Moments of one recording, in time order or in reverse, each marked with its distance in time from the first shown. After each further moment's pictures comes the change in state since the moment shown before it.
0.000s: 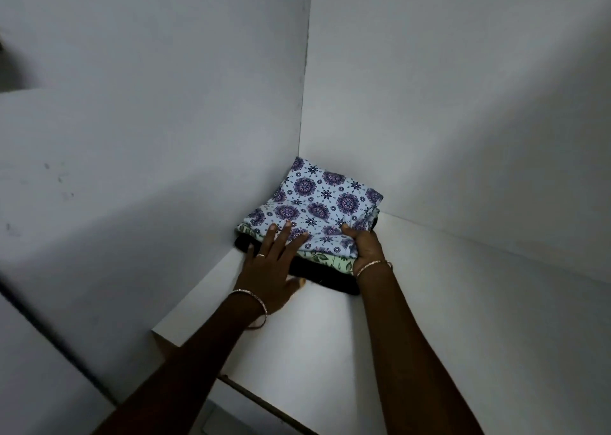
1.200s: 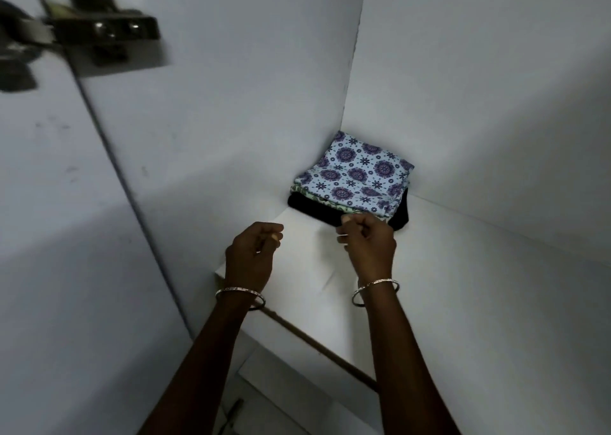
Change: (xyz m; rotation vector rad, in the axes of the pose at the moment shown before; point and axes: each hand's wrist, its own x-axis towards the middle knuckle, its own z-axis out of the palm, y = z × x) left_hand -0.102 -0.011 -0.051 -1.050 0.573 -0.426; right_hand -0.198 0.026 0.050 -0.567 0.002 -0.520
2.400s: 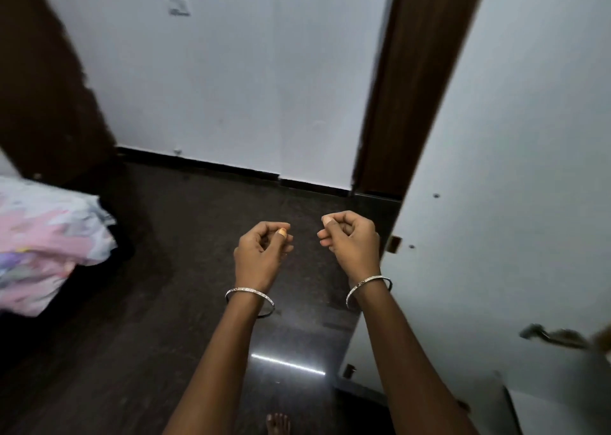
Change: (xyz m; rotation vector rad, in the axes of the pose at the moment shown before) left_hand -0.547 0.126 -0.404 0.175 1.256 -0.168; right_hand -0.624 -0.092 0.148 0.135 -1.412 -0.132
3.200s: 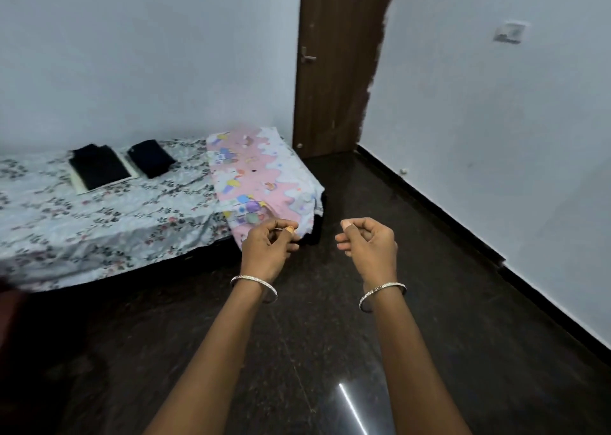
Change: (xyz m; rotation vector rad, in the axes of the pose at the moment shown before) left_hand 0.196 -0.025 -0.345 0.058 0.803 -0.104; right_hand 0.092 -0.046 0.465 0.066 -0.779 -0.047
